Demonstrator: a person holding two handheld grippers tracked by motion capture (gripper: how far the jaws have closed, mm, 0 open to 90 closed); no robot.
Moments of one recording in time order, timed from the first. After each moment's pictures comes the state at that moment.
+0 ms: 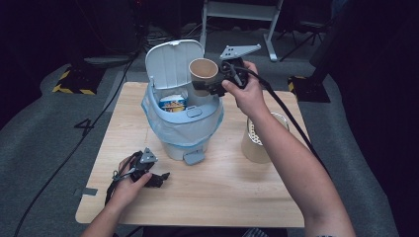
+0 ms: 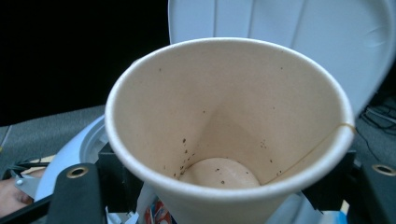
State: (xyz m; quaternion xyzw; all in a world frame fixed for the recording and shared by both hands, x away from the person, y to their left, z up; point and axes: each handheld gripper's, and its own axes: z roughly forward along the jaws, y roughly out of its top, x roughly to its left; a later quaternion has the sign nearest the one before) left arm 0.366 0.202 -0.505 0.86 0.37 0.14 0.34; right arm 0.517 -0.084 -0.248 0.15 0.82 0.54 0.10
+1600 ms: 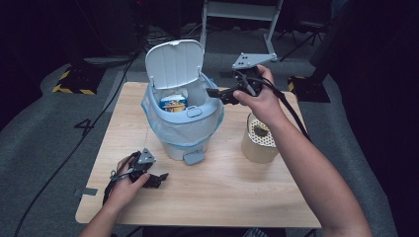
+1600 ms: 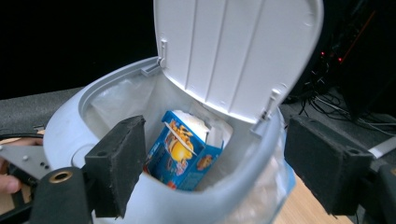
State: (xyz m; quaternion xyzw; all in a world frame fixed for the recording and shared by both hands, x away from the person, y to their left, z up) left arm 0.364 0.209 -0.505 0.86 0.36 0.13 0.34; right arm 0.479 -0.120 -0.239 0.17 0.82 0.51 0.17
